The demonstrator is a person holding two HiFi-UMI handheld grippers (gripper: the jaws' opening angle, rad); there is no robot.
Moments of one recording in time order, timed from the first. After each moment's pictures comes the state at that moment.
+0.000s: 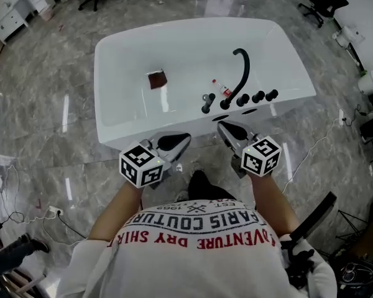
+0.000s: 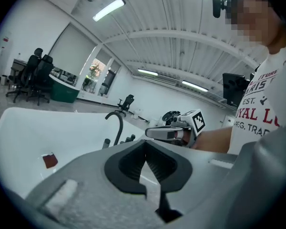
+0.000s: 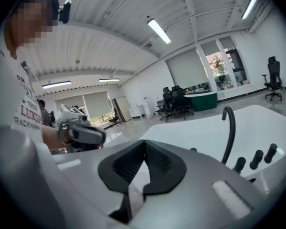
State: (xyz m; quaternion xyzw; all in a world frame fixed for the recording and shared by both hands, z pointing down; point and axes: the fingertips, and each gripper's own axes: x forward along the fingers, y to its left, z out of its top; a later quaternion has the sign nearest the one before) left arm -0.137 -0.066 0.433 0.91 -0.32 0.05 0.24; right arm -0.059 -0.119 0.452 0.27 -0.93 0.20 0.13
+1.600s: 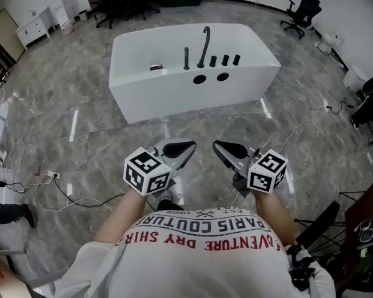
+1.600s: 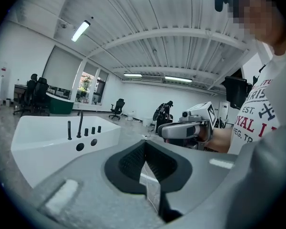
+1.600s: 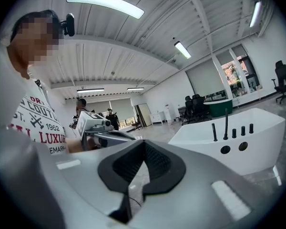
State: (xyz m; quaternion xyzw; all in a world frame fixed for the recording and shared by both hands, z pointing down) left arm 0.079 0.393 0.332 0.92 -0.34 0.07 0.17; right arm 0.128 0.388 0.321 0.17 -0.97 0.16 0.06
